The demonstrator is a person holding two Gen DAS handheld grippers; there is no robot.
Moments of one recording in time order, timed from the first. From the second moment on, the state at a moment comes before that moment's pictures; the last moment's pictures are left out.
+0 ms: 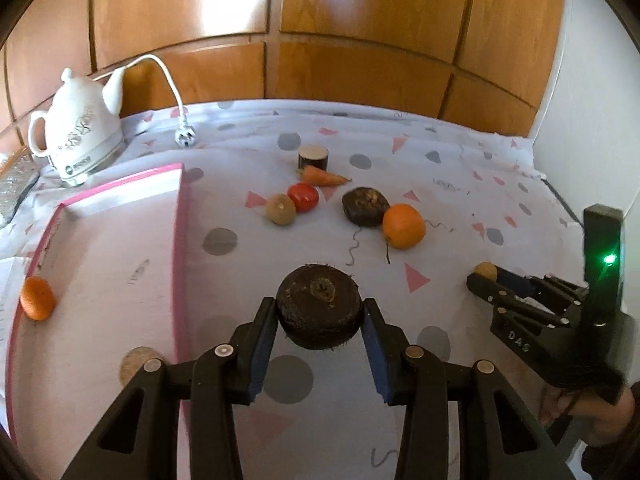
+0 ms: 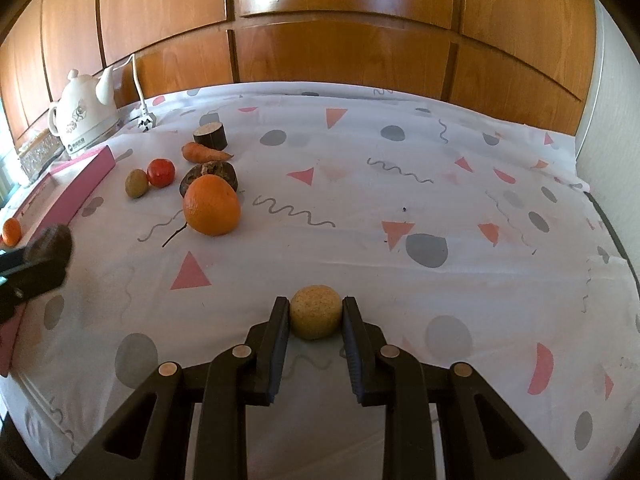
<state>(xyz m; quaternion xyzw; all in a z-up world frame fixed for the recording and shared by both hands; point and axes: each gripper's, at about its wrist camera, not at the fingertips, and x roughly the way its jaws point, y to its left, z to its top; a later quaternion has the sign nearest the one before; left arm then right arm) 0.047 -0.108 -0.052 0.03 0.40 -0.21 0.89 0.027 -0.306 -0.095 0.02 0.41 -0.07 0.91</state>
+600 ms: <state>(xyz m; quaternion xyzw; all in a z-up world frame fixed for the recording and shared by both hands) 0.049 -0.021 -0.024 -0.02 0.37 -0.11 0.92 0.036 -0.256 -0.062 0.02 0.42 -0.01 0.91</state>
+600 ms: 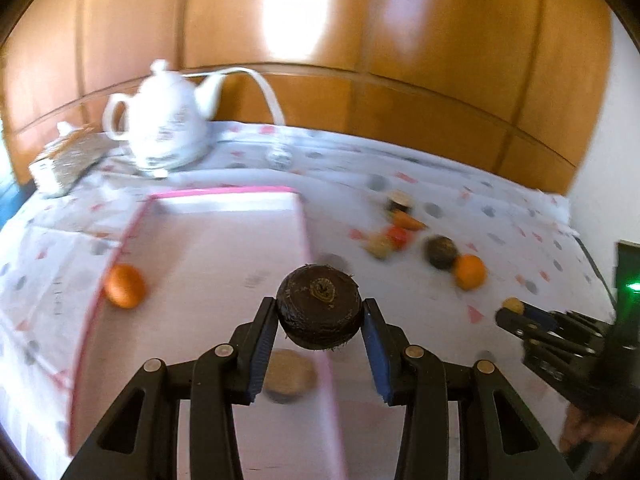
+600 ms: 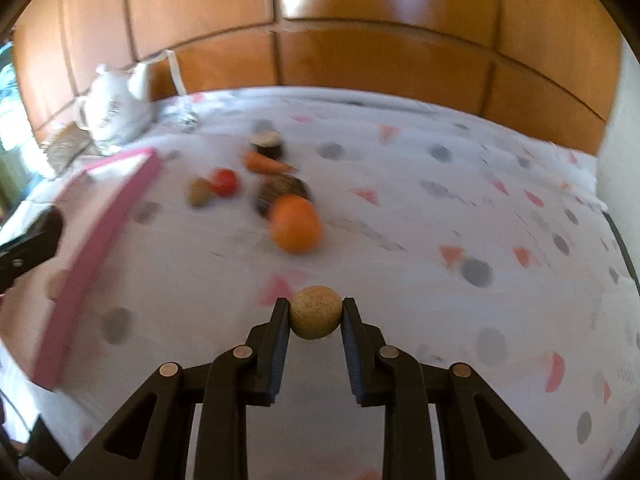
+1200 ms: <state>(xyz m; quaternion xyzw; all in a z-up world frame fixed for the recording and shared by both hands) 0.035 0.095 -0.011 -0.06 0.32 0.06 0.94 0.105 -0.080 -0.026 0.02 0.41 0.20 0.89</state>
